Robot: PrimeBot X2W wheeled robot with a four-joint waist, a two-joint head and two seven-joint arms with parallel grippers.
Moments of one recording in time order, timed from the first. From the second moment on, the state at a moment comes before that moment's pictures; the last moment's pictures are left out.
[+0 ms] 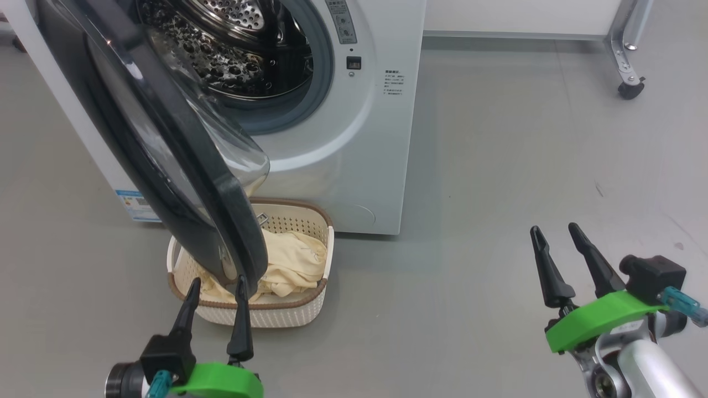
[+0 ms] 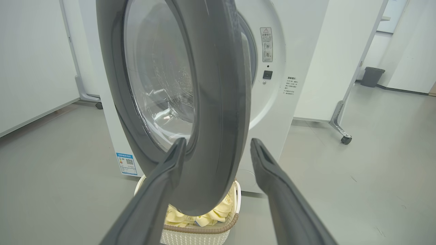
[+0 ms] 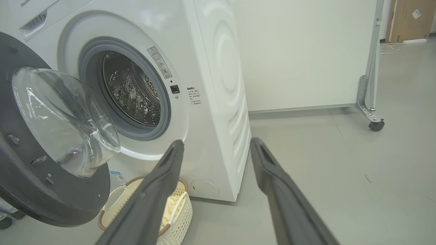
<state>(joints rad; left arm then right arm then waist) -0.06 0.04 -0.23 0.23 -0.19 0.01 -0.25 -0.11 -0.20 0.23 0.25 0.47 0.13 -0.25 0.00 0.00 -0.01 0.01</state>
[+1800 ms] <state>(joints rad) -0.42 0.04 -0.11 0.02 -0.16 -0.12 -0.26 -0.11 -0.15 0.22 0.27 0.44 0.13 -0.25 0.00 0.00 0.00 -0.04</state>
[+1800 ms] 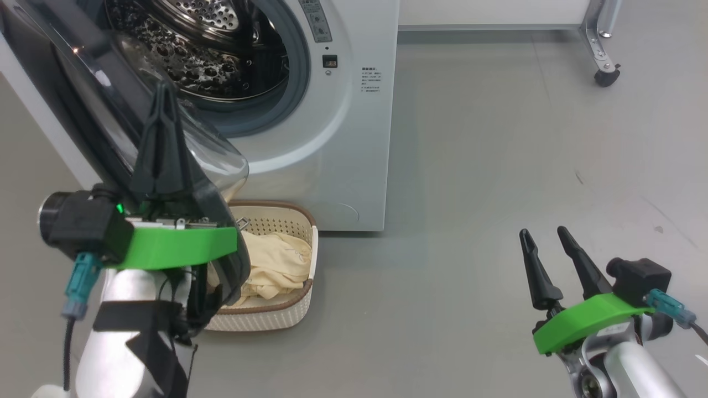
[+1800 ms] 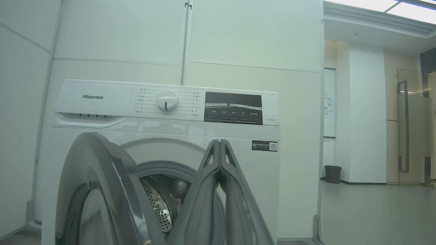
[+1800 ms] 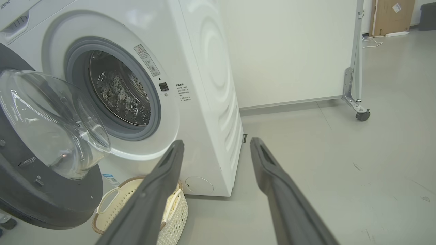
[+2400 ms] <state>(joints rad) -0.46 0.04 -0.31 0.34 -0.25 -0.12 -0.22 -0.11 -0.14 0.20 0.27 0.43 0.13 -0.25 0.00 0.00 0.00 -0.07</state>
